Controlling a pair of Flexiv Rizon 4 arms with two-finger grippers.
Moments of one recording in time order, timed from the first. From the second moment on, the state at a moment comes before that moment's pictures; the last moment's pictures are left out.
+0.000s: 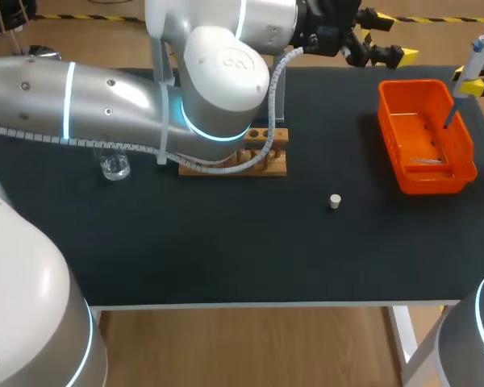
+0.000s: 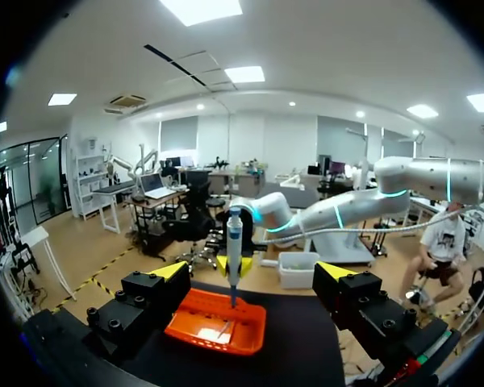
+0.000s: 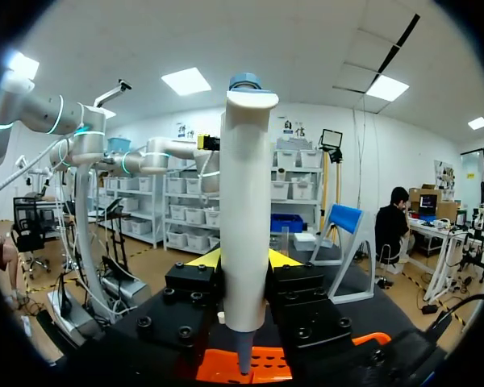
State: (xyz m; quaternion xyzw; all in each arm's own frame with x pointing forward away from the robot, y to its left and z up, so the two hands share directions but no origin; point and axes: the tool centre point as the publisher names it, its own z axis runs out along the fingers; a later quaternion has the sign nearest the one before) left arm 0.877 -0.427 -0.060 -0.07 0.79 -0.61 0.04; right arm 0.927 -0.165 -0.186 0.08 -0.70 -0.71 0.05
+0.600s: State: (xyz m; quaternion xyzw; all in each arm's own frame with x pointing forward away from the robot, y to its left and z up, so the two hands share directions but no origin) left arm 0.868 -0.375 -0.084 -0.10 0.79 -0.61 0.06; right arm 0.927 -0.165 -0.186 0.08 -0.70 -0.71 0.05
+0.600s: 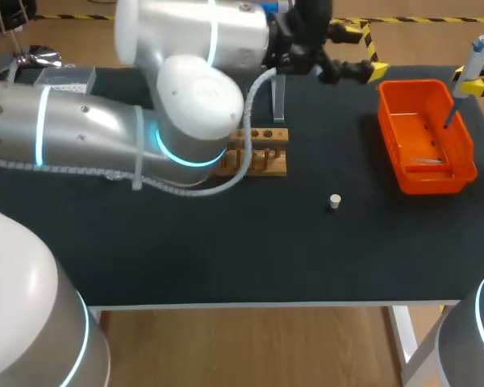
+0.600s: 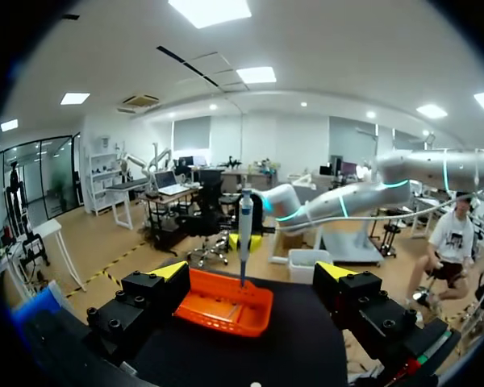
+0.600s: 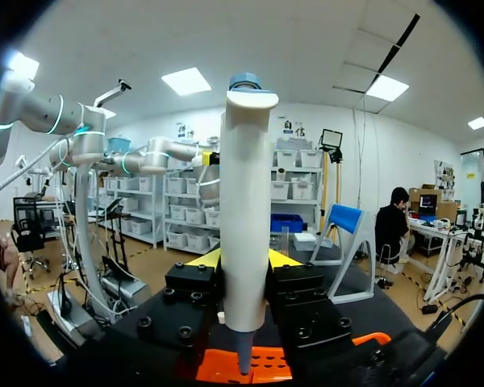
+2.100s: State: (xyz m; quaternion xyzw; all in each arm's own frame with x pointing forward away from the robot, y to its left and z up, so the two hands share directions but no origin) left arm 0.838 -0.289 -0.124 -0.09 0.75 -0.65 0.08; right arm 0.927 -0.165 -0.186 0.08 -0.70 -0.71 0.05
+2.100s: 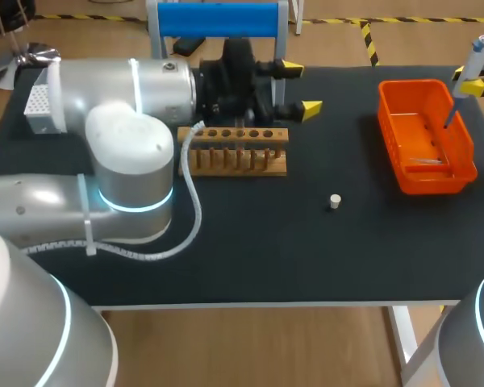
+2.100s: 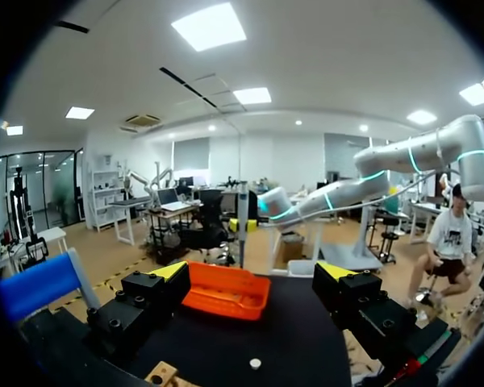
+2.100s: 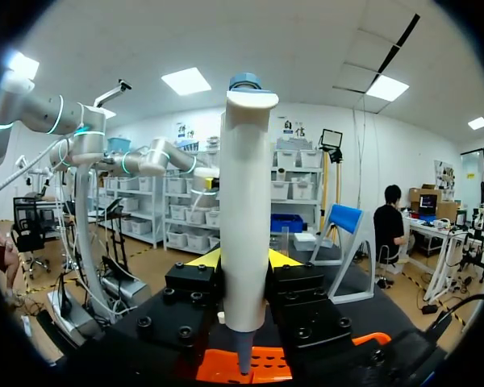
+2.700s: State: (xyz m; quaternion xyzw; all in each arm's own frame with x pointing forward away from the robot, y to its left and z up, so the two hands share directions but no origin) left arm 0.845 -0.280 -0.128 -0.08 0.73 -0.67 0.07; right arm 0.927 -0.165 -0.186 0.08 -0.70 -0.71 0.05
